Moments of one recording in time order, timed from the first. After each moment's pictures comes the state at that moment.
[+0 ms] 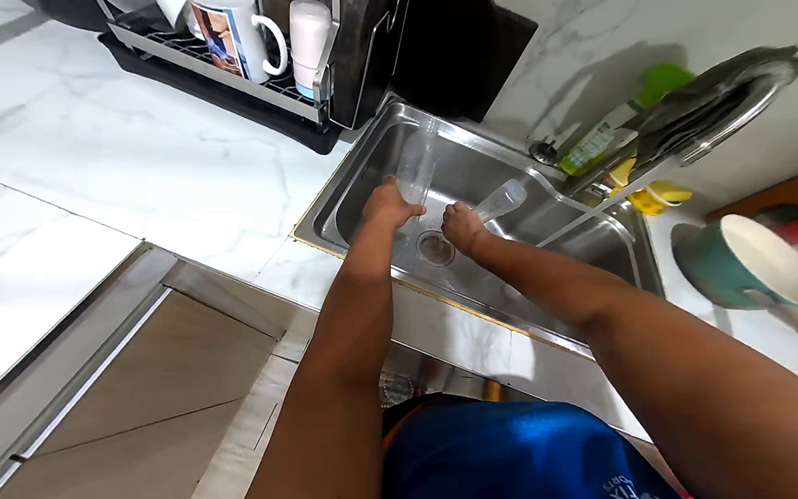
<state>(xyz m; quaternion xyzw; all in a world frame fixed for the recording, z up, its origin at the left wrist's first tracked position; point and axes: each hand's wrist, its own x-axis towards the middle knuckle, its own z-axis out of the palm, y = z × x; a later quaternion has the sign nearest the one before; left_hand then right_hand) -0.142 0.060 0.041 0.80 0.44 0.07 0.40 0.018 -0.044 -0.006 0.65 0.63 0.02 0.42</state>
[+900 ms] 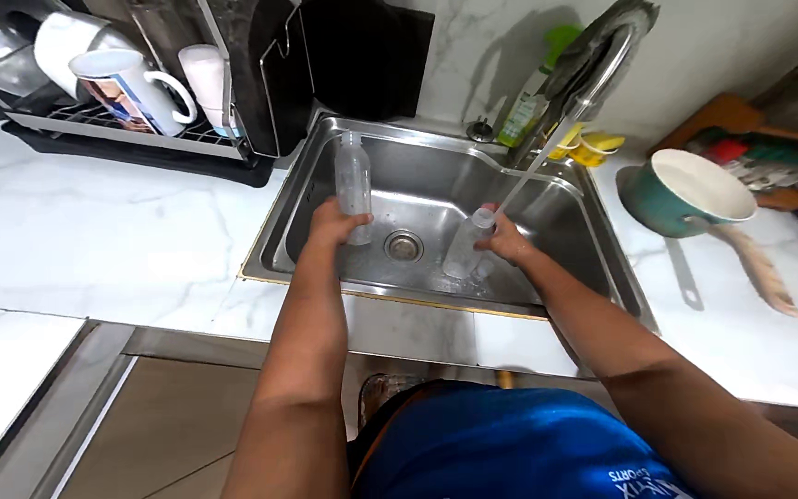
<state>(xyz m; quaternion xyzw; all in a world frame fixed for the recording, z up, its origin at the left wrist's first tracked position) -0.145 0.060 0.037 0.76 0.44 0.09 0.48 0.091 -0.212 -0.006 0.81 0.32 -0.24 -0.43</state>
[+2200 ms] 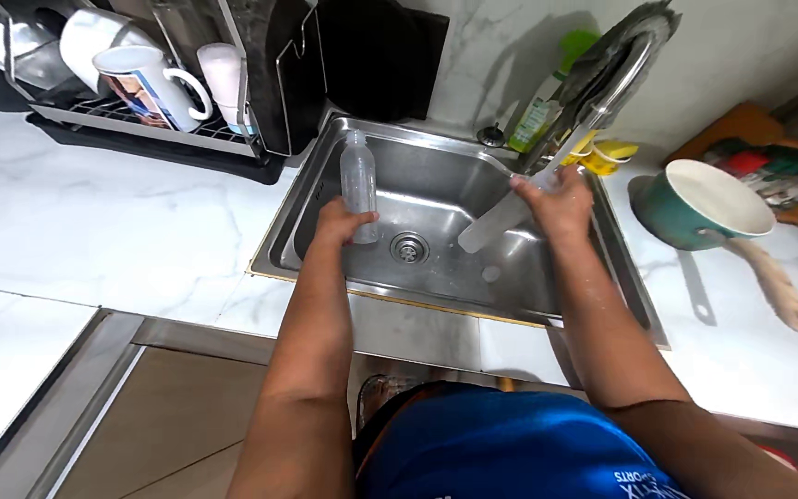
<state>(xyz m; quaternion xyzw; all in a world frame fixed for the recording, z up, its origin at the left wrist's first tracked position) -0.146 0.061 0.041 0.74 0.45 0.09 0.49 0.049 -0.206 0.118 0.91 0.19 0.01 -0.37</state>
